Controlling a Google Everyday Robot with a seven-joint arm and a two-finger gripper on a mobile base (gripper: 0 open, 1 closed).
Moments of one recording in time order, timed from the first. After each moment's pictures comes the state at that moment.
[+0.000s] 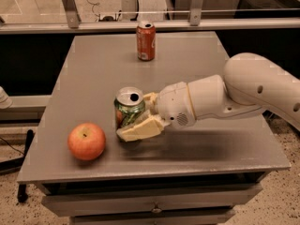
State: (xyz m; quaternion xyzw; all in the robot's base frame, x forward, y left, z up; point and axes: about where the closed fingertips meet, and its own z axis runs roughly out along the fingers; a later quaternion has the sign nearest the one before) arm 0.436 0.045 0.869 -0.56 0.62 0.40 0.38
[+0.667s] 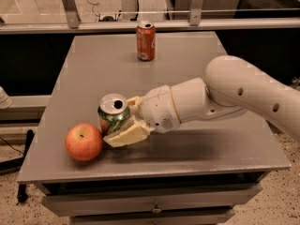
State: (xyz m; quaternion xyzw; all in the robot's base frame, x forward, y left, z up) arm 0.426 0.079 0.861 -0.60 0.58 0.39 0.39
